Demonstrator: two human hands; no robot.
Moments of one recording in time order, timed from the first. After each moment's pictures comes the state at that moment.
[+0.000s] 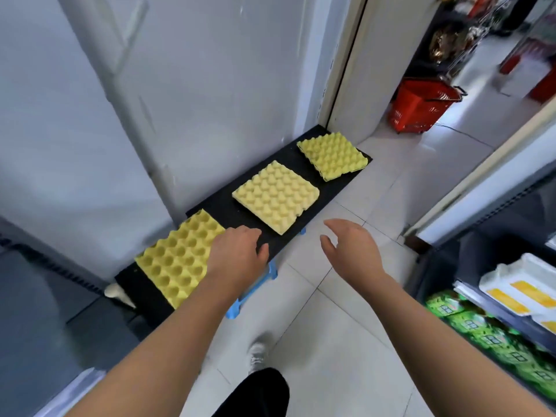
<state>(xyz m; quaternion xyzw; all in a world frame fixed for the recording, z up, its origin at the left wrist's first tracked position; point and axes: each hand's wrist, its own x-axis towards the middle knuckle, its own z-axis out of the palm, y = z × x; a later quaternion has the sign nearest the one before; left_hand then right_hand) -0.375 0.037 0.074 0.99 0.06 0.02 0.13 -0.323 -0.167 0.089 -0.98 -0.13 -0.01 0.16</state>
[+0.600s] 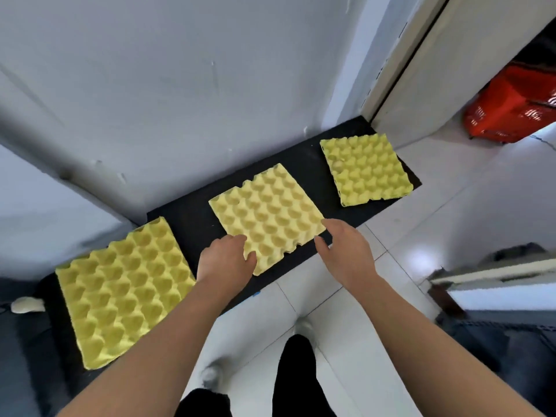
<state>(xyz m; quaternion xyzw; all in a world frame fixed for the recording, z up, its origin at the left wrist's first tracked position) -0.100 -0.001 -0.053 0.93 0.27 -0.13 0.19 0.013 -0.180 -0.039 -0.95 -0.21 0.15 0.16</state>
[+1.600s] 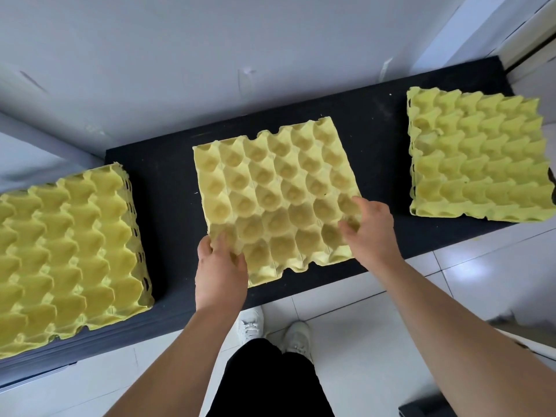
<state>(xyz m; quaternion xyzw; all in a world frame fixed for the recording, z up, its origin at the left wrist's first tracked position) -0.023 -0.021 -0.272 0.73 0.57 -0.06 0.36 0.182 -0.151 -0.294 -0.92 -0.20 0.26 0.20</state>
